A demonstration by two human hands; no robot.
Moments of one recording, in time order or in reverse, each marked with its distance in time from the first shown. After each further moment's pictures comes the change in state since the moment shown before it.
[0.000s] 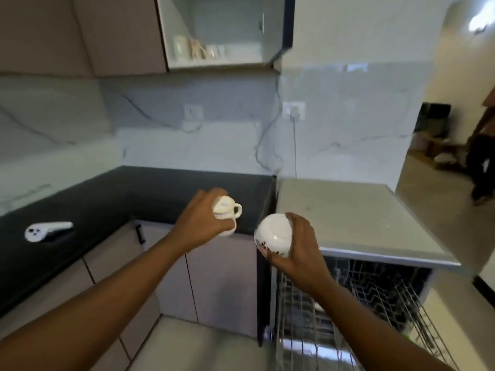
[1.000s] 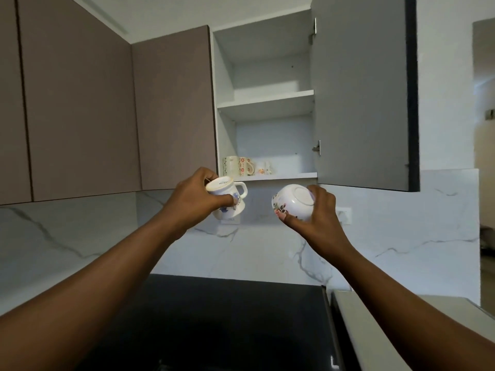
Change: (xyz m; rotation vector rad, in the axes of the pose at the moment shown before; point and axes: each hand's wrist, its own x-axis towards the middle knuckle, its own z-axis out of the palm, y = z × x) left_hand 0.227 -0.041 -0.312 -0.075 0.251 0.127; right_hand 0.359 -0.187 0.052 0.185 0.321 -0.097
